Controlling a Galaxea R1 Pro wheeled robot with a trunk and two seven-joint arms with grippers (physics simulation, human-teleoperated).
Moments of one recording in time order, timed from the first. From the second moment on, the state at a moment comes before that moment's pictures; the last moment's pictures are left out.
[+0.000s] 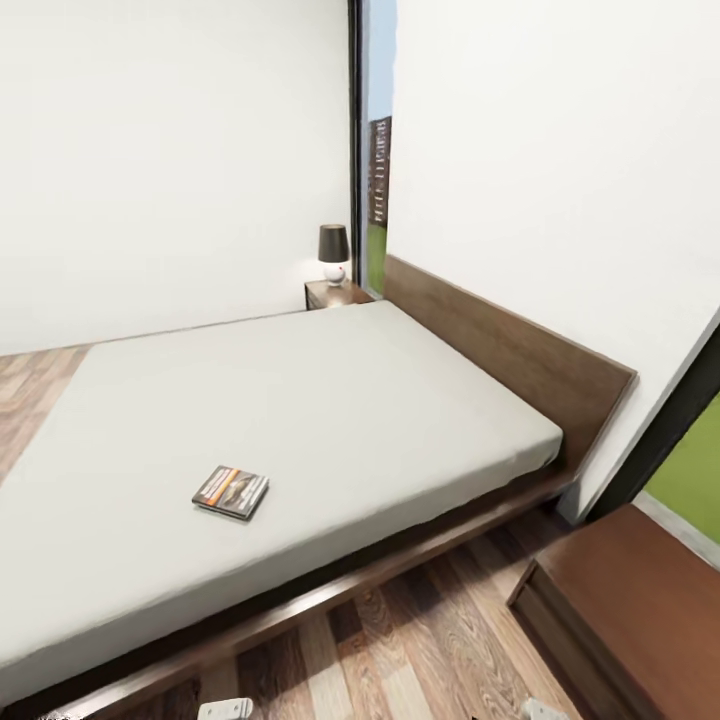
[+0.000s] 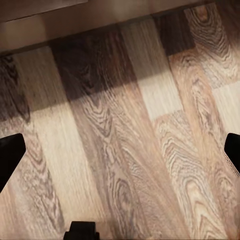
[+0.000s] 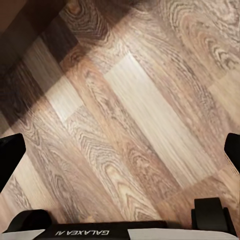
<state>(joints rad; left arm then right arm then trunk) -0.41 0.01 0.21 -0.02 -0.08 -0.28 -0.11 -0.42 -0.11 -0.19 -0.04 -0.17 -0.07 0.40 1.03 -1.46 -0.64</state>
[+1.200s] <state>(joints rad) -0.40 0.00 0.21 -0.02 -0.08 -0.28 -0.11 -0.42 -0.11 -0.19 -0.04 -0.17 -0.07 0.40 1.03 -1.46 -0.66</state>
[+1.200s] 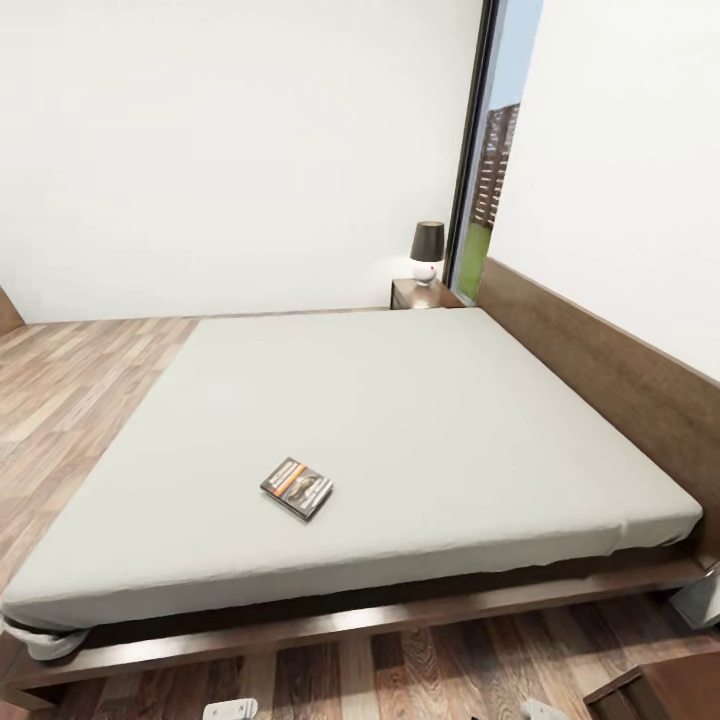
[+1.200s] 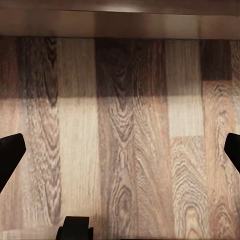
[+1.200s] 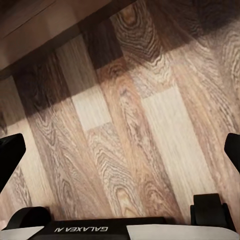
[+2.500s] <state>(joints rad) -0.40 -0.01 0.21 -0.02 -0.08 -0.28 -0.11 -0.42 -0.11 -0.19 -0.04 -0.17 -0.07 0.40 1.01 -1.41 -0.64</state>
